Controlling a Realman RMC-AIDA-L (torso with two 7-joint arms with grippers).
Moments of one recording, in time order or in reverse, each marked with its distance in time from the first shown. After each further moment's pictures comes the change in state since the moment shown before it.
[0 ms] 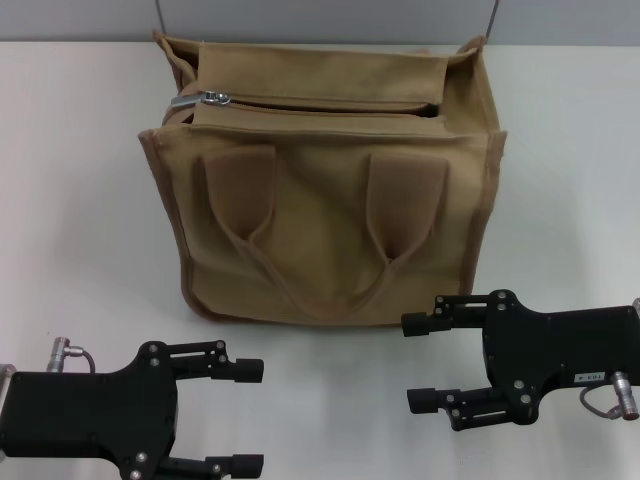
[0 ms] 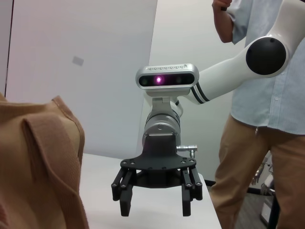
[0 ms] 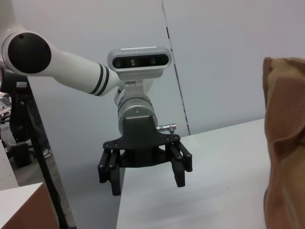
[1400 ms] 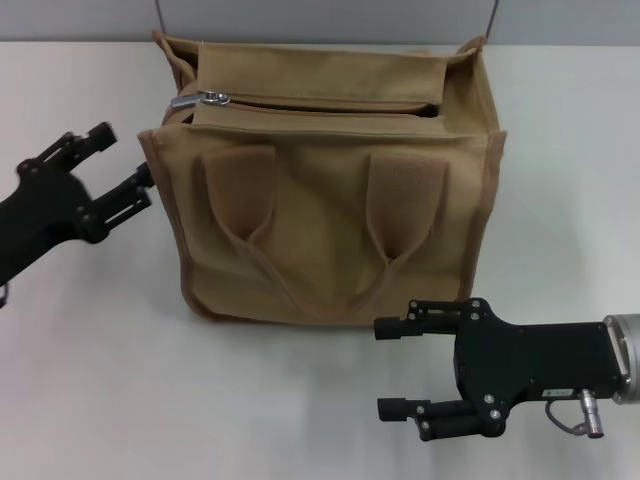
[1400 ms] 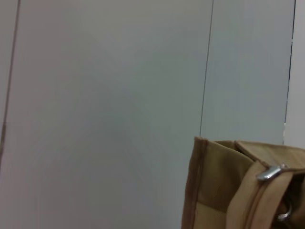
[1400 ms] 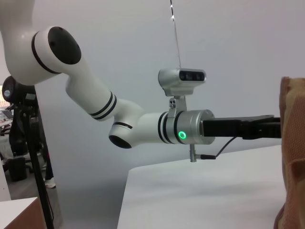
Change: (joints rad) left arm -0.111 -0.008 -0.649 -0.295 -0.036 -0.361 0.164; right arm 0.040 0.003 0.012 0.192 0.036 0.037 -0.210
